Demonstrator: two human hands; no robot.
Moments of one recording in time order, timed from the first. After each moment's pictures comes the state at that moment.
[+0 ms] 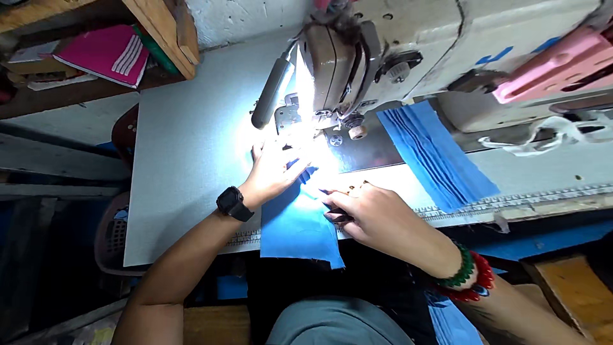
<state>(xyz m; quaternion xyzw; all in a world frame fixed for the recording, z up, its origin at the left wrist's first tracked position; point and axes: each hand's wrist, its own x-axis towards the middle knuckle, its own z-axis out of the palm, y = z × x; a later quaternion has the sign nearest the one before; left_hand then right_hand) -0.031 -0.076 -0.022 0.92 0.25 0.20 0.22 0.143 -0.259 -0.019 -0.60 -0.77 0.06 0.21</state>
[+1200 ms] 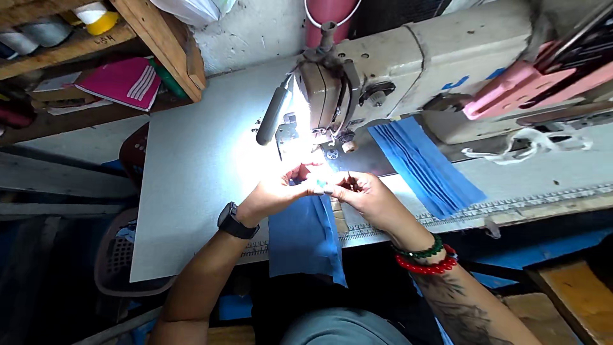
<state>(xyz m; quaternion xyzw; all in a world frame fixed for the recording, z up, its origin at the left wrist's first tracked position) -0.035 -0.090 0.011 0.76 0.12 0.23 0.59 0.148 -0.226 -0.018 -0.58 -0.48 0.38 0.53</state>
